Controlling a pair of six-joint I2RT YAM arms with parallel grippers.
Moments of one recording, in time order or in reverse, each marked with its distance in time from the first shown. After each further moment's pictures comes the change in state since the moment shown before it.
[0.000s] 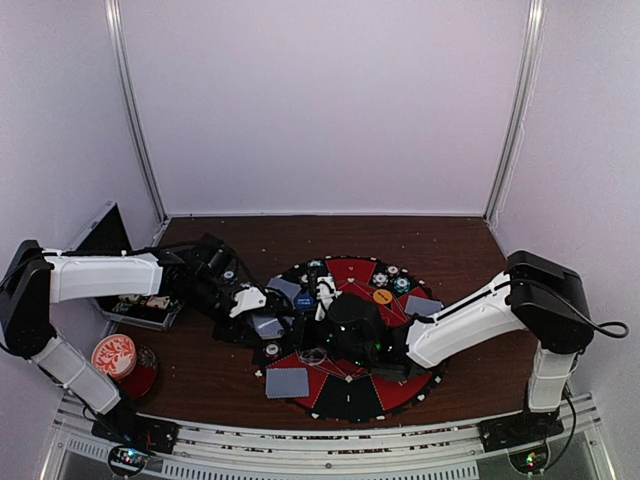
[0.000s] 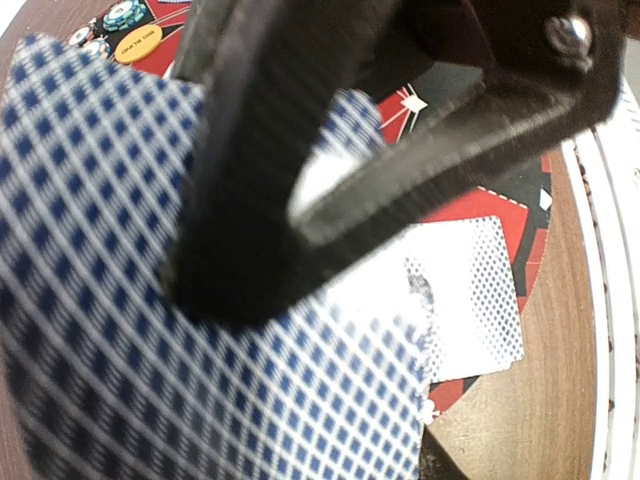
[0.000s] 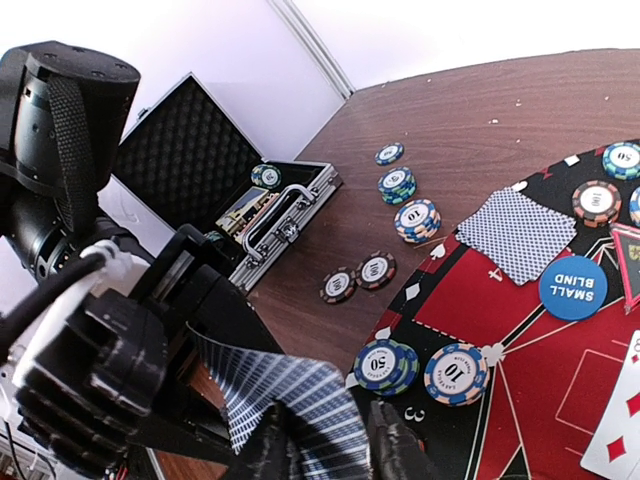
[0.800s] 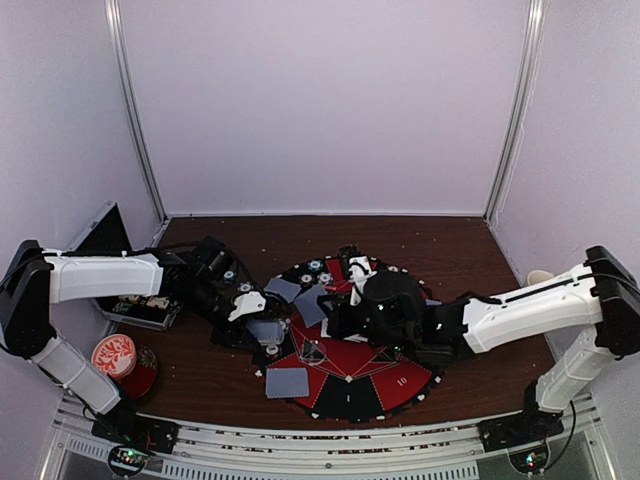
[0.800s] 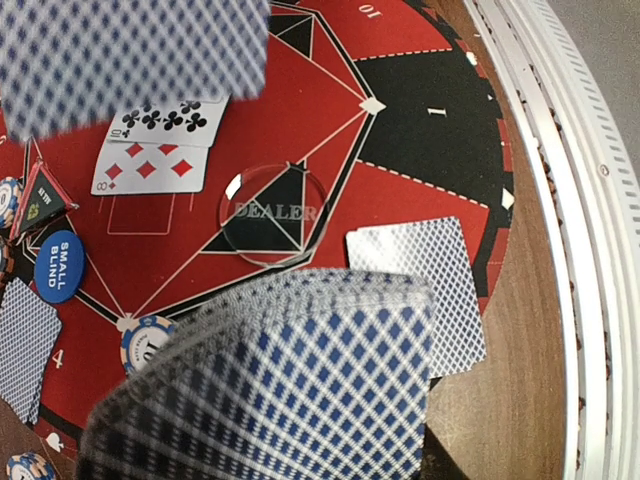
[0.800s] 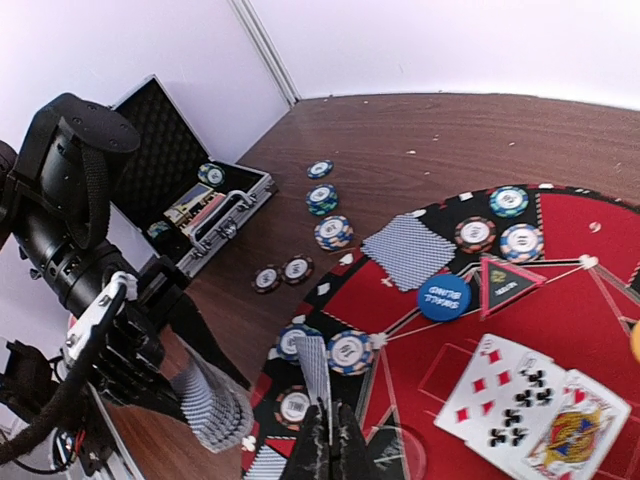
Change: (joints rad) left arm -0.007 0.000 0.000 -0.049 0.047 0.009; right arm -0.003 -0.322 -0.094 -0.335 0.089 -0.103
